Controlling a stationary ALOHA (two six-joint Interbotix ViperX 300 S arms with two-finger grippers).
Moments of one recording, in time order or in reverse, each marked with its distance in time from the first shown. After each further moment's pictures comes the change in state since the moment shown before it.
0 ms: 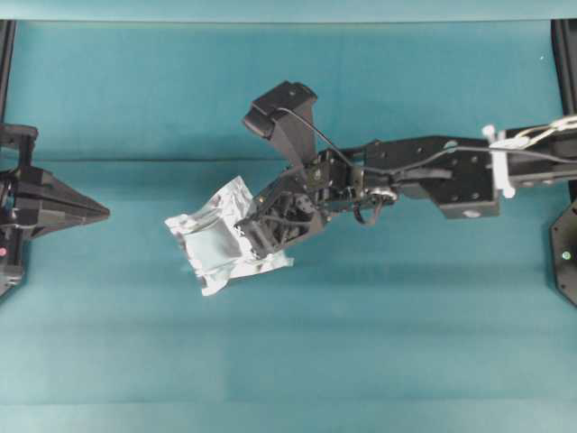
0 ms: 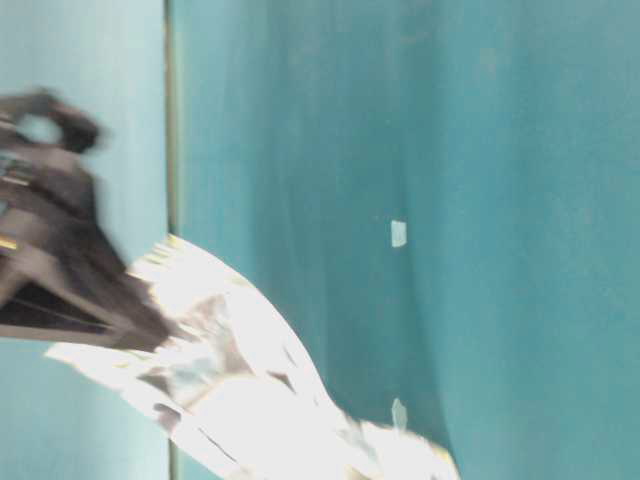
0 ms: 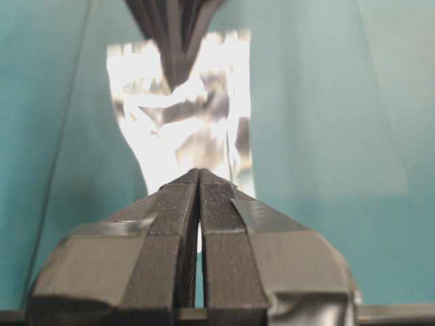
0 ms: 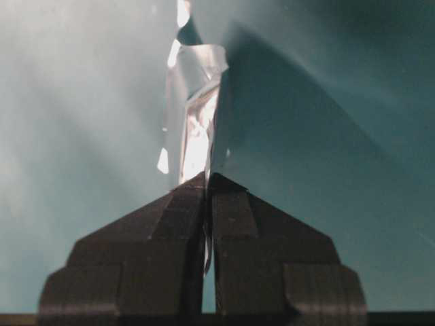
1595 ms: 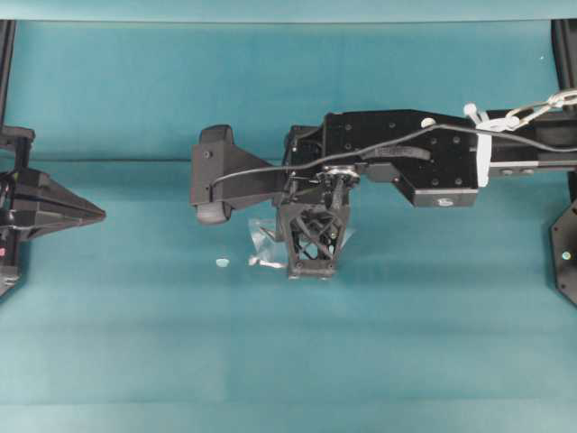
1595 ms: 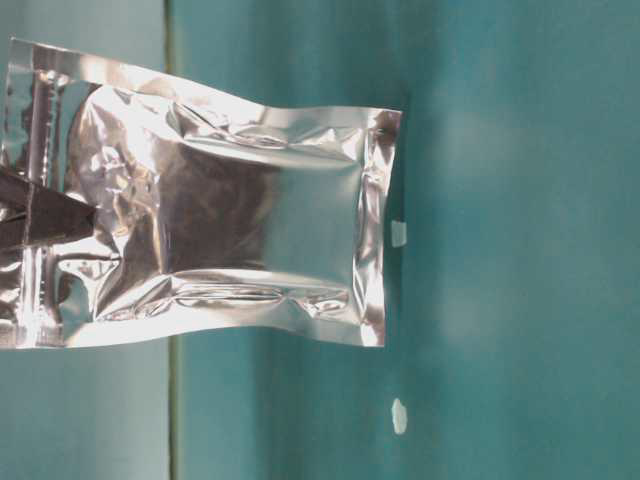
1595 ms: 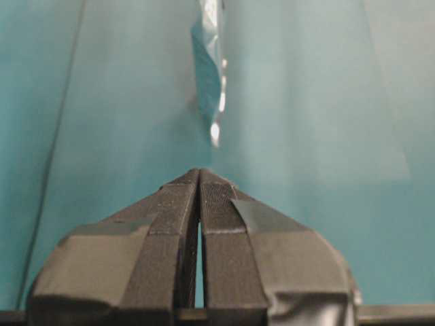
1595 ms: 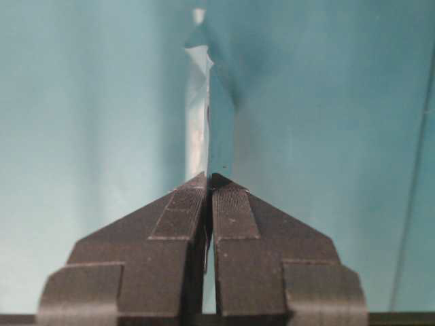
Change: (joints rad) left arm 0.000 -0.015 0.009 0.000 0.029 -0.009; right arm 0.028 0.075 -0.331 -0.018 0.716 -0.764
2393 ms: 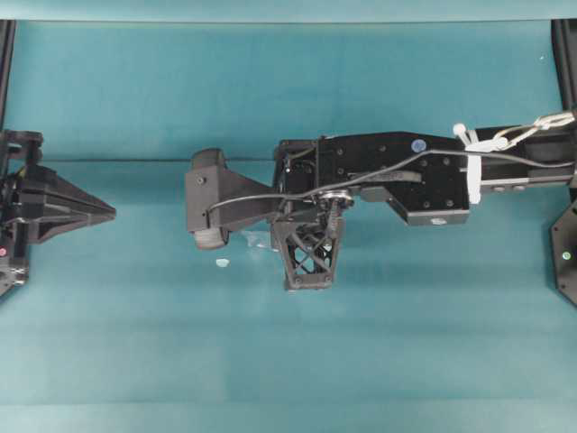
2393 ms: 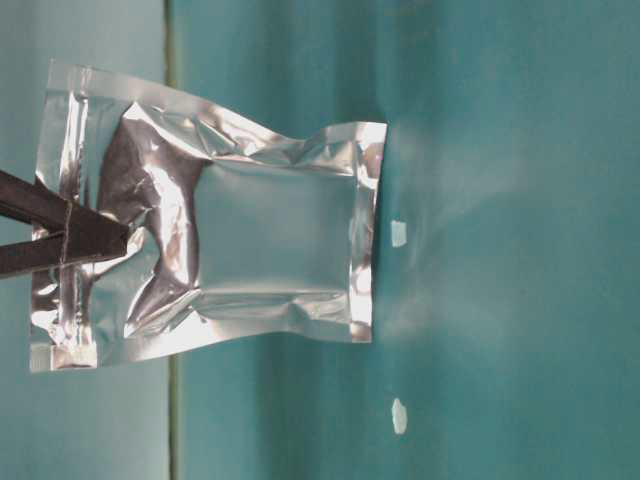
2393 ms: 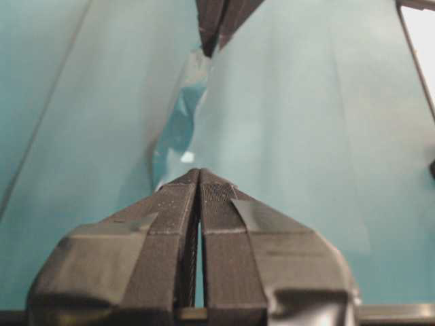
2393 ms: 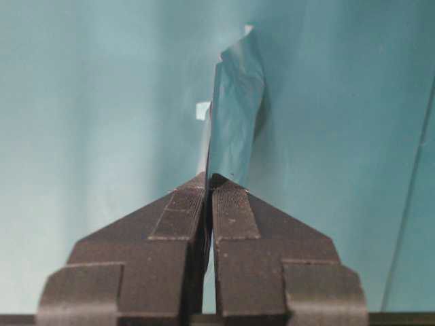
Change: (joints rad) left arm 0.009 0.037 0.060 0.000 -0.218 -0.173; right arm 0.031 0.021 0.014 -0.029 -0.052 -0.032
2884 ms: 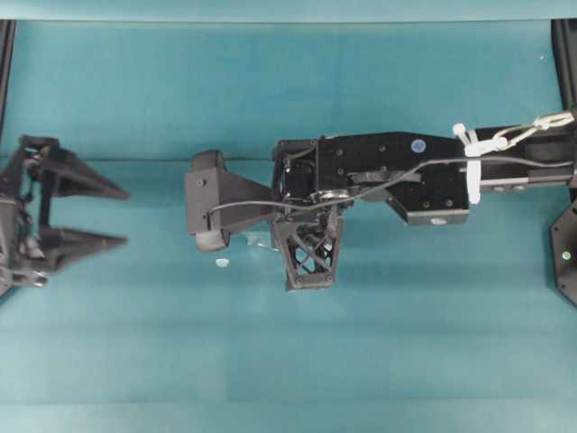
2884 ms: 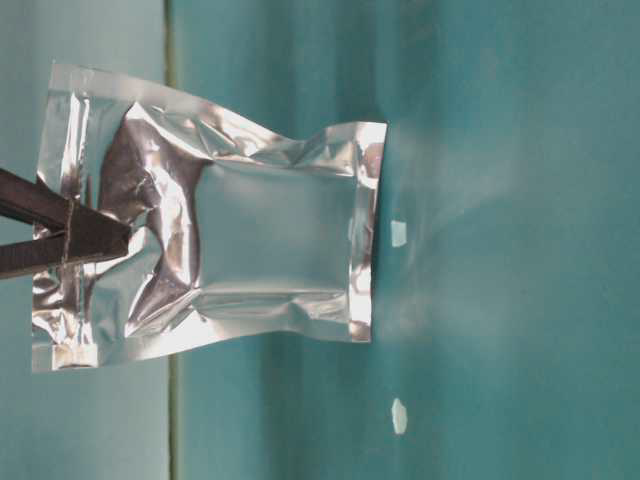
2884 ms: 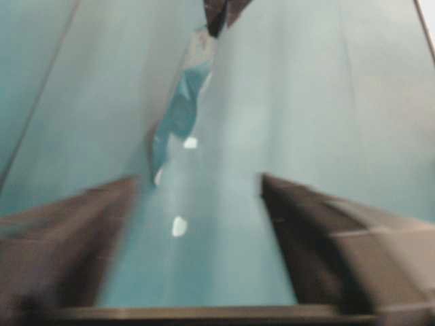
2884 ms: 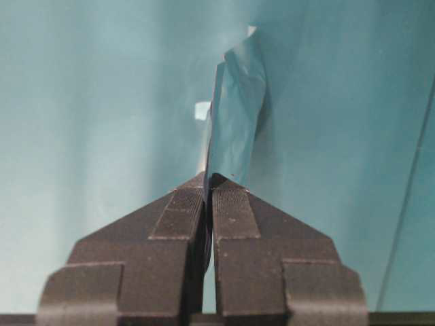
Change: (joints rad) left arm -0.011 0.140 0.017 0.000 -0.103 0.003; right arm 0.000 0.000 0.002 0.000 -0.002 -0.023
